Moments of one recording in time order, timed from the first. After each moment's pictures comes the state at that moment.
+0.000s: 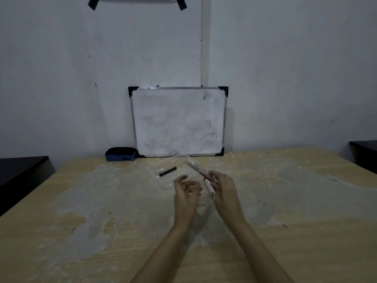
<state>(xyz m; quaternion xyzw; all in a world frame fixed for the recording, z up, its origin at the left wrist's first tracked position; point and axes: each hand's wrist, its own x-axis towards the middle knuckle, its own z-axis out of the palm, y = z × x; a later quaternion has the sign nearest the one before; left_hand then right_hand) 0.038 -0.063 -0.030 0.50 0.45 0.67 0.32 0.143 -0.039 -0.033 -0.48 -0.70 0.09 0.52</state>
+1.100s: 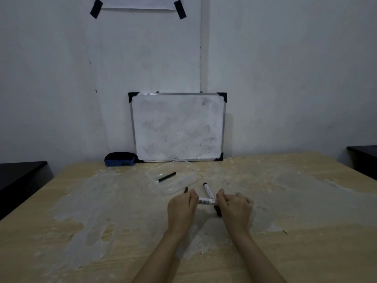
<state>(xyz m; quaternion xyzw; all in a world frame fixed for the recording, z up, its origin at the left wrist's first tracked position) 0.024 -0.054 -0.035 0.67 0.55 0.50 0.06 0.155 -0.036 -0.049 -0.62 -0.62 -0.01 0.49</state>
